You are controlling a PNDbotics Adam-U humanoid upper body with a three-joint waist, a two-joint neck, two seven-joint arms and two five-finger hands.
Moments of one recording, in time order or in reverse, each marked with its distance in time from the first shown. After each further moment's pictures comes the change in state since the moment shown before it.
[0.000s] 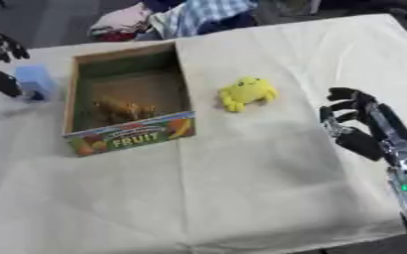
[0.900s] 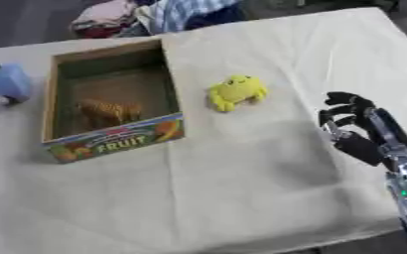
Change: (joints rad) left arm 0.020 0.036 0.035 0.036 0.005 0.074 0.157; right arm -0.026 0.001 0.000 0.000 -0.008 0.003 0.000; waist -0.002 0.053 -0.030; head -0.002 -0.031
